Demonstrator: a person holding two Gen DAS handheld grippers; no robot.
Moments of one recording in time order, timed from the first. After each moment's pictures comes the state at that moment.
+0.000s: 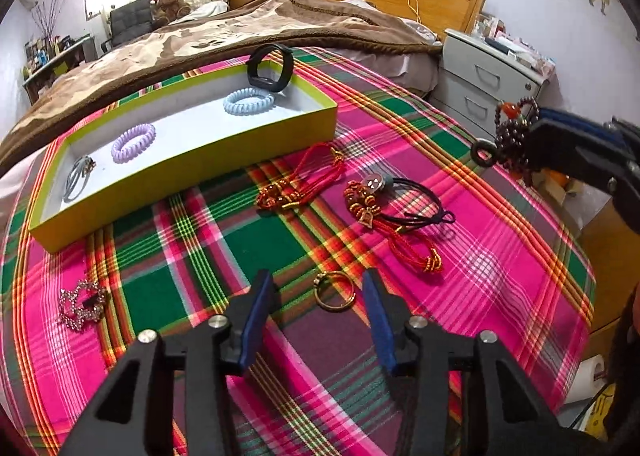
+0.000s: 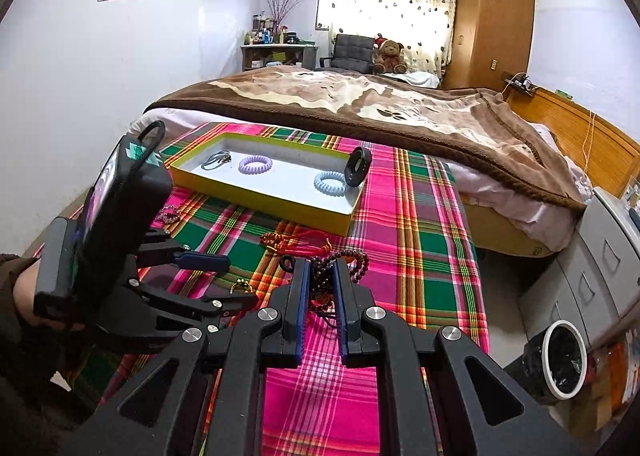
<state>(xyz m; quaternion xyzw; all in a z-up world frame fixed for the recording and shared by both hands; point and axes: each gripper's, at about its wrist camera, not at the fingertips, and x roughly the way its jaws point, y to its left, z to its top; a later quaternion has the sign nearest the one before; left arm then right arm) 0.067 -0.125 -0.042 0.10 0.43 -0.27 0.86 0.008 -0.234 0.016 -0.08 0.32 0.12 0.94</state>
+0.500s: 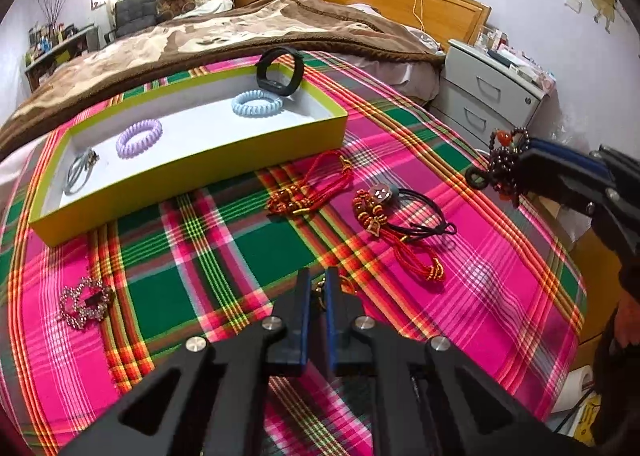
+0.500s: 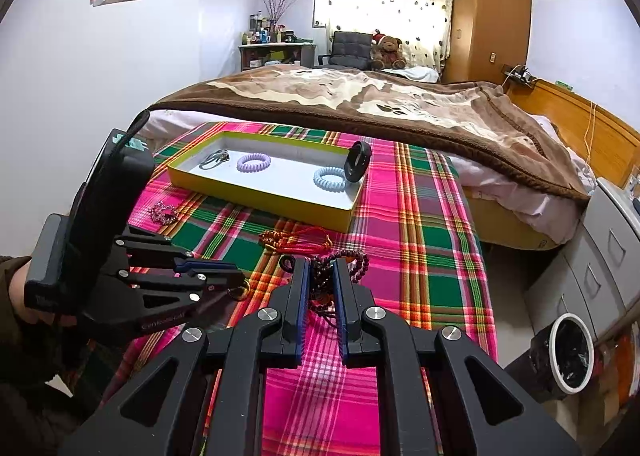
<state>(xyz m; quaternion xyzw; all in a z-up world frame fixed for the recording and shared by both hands) 0.074 -0.113 -0.038 0.07 0.44 -0.27 0.86 0.015 -0.236 0.010 -0.07 0.32 0.12 0.94</state>
